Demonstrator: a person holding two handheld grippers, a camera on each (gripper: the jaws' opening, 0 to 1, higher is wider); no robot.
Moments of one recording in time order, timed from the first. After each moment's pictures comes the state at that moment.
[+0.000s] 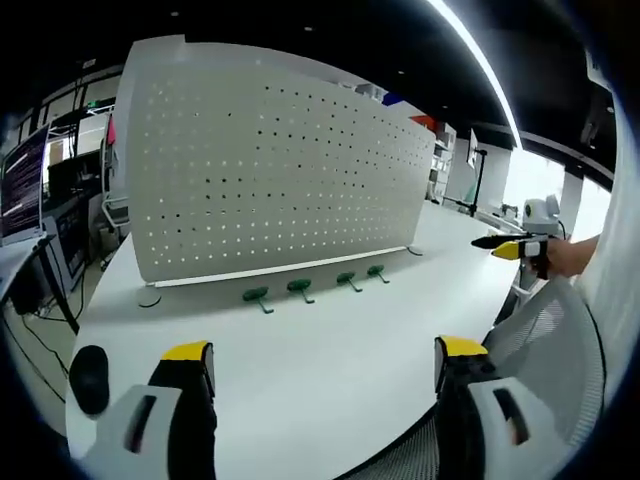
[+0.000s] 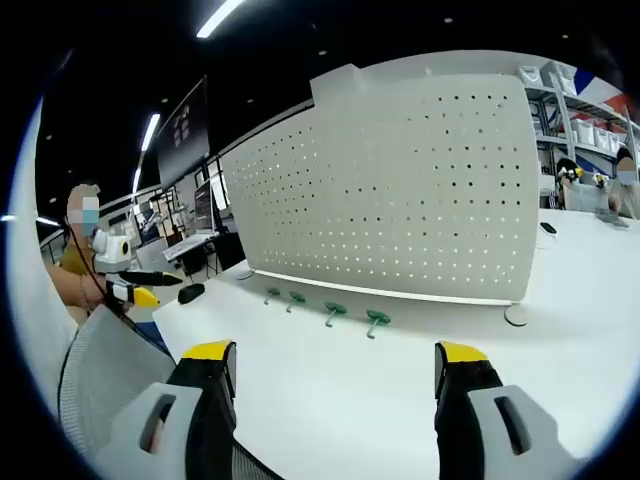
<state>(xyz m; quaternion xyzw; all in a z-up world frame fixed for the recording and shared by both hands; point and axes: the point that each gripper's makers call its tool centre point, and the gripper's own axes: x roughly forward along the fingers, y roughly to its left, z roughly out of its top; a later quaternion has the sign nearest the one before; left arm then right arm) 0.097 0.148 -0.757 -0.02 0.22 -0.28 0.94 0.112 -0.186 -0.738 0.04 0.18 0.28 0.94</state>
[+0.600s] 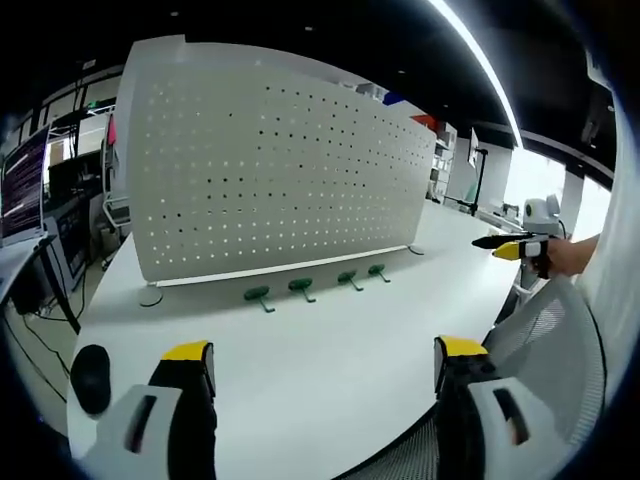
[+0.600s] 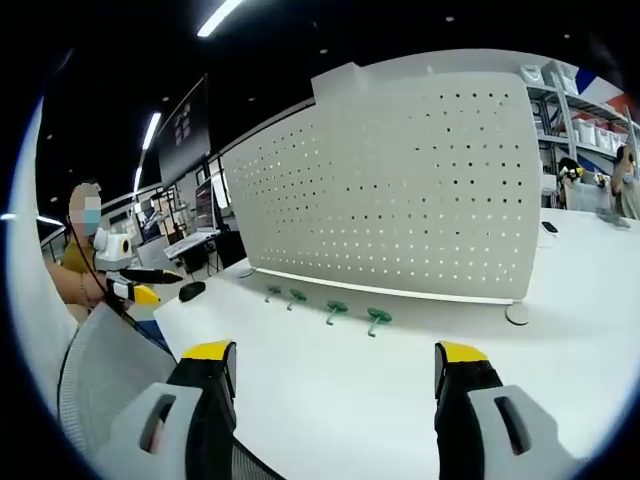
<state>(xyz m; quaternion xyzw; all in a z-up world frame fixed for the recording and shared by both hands) 0.097 0.150 -0.758 -0.02 0.22 -0.28 0.94 0.112 -0.185 -0.741 0.04 0.18 0.28 0.94</state>
